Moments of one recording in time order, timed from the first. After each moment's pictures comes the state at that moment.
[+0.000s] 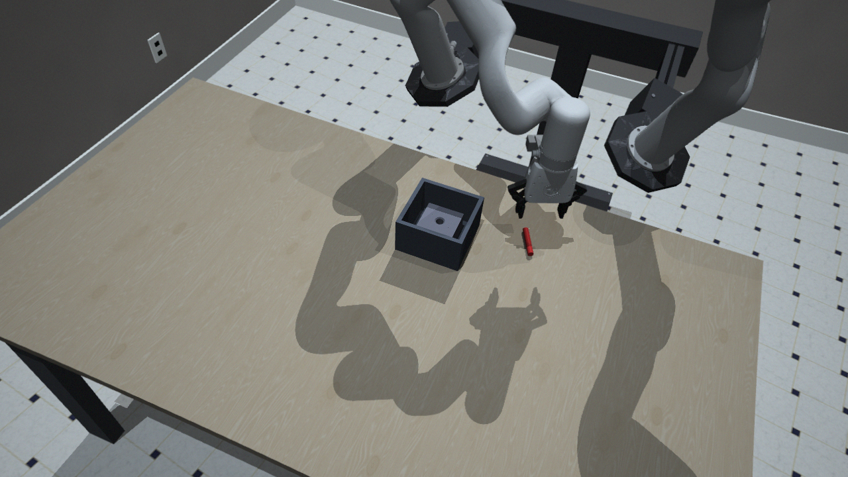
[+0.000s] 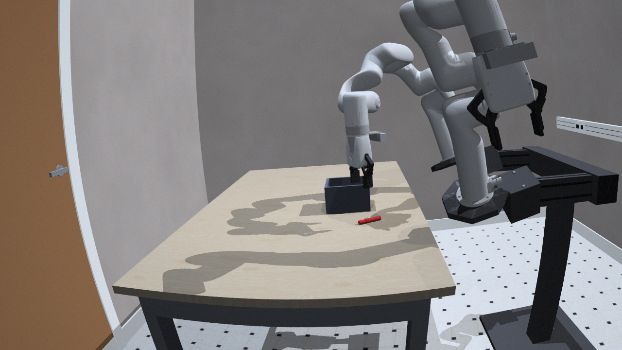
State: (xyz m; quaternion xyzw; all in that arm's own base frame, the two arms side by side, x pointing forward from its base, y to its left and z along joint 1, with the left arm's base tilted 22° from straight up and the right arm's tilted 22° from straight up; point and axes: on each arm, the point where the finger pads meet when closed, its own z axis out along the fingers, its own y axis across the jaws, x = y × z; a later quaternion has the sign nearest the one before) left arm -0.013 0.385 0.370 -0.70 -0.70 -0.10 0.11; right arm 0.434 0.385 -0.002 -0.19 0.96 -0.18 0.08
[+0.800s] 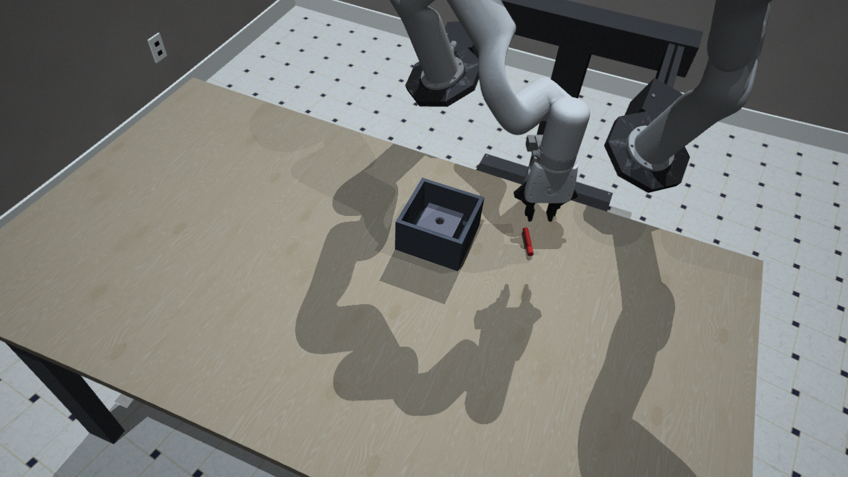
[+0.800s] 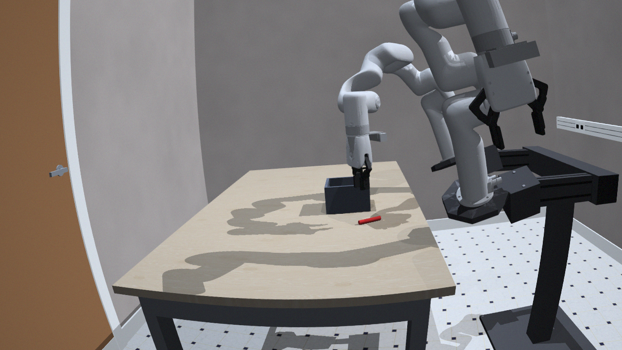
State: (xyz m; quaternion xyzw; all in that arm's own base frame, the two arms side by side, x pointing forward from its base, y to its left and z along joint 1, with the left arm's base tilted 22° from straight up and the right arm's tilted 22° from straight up) left arm -0.017 0.386 0.371 -0.68 -0.71 -0.11 0.11; right arm 0.434 0.385 -0.002 -0.19 0.96 -0.18 0.08
